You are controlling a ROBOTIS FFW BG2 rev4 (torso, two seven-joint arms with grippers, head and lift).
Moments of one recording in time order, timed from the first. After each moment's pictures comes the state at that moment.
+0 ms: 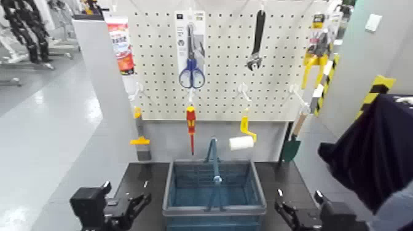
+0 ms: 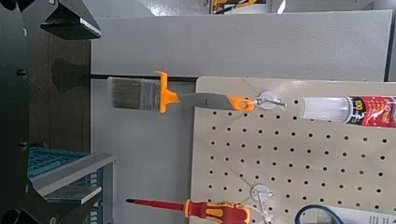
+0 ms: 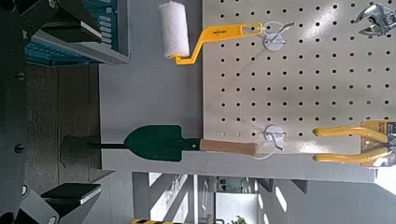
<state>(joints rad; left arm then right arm) 0.21 0.15 -0.08 -1.74 0.20 0.00 0.04 0.24 -0.08 0.05 -1.67 -0.08 -0.11 -0.09</state>
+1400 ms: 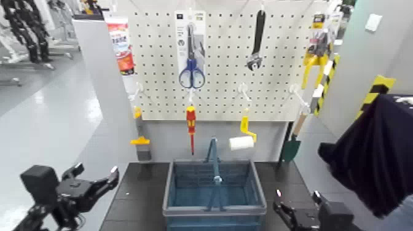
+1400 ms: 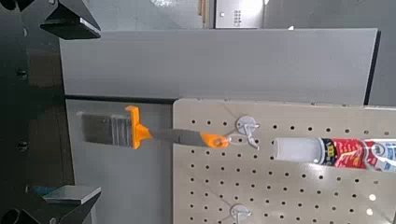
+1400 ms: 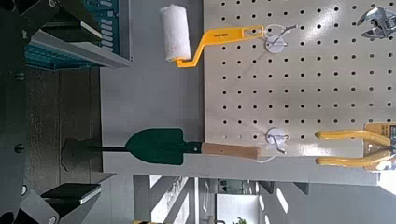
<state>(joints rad) 0.10 0.14 0.20 -1.69 0.19 0.09 -0.36 0.24 -0.08 0.06 -1.66 -0.08 -0.11 -0.09</state>
